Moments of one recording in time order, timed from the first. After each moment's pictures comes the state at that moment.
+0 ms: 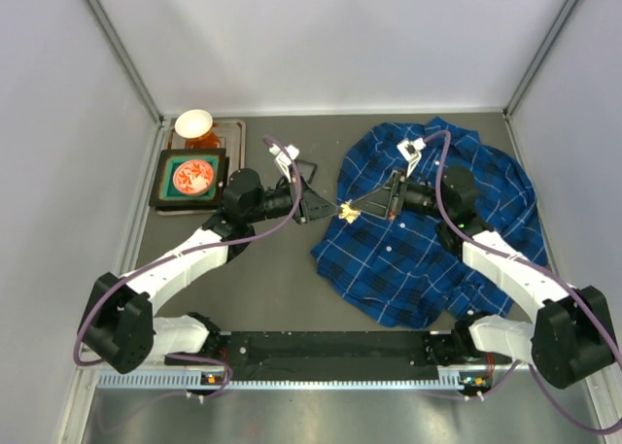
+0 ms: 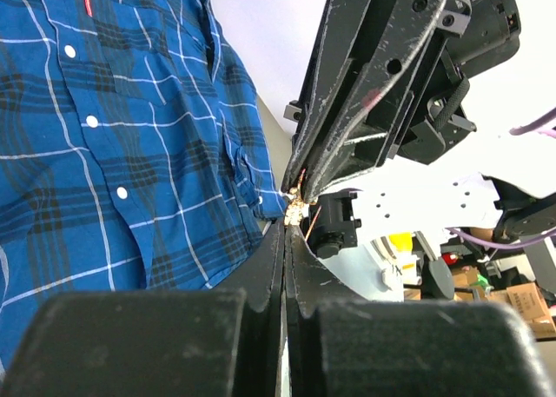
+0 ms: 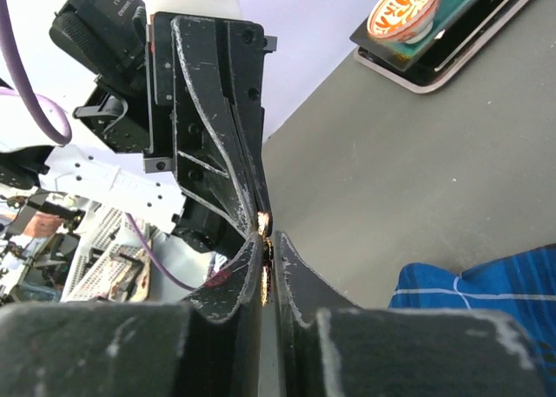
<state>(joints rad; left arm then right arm) -0.57 1.25 0.78 0.43 0.72 -0.90 0.39 1.15 0.69 0.48 -0.88 0.76</state>
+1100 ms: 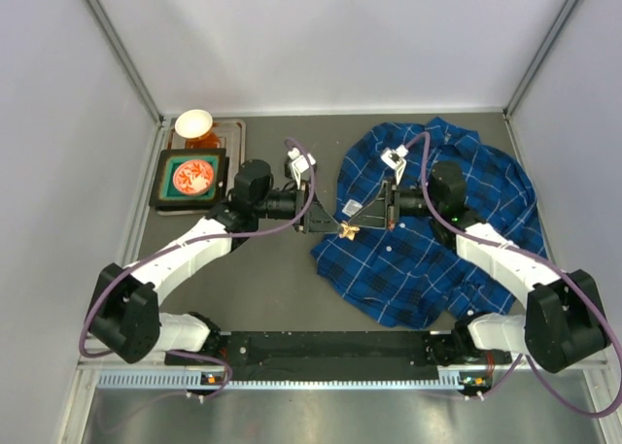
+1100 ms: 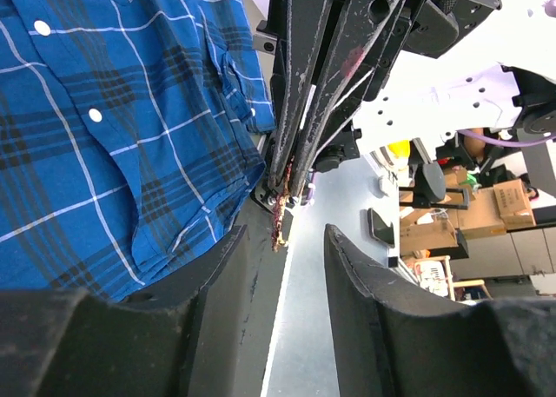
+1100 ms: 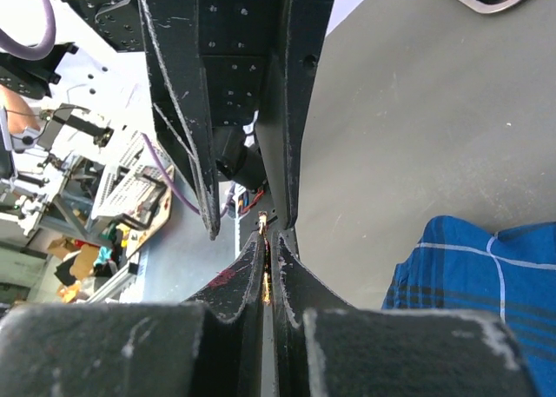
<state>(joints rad) -0.56 1.31 0.88 0.16 0.95 -0.70 0.40 1.24 0.72 0.40 -1.10 0.65</state>
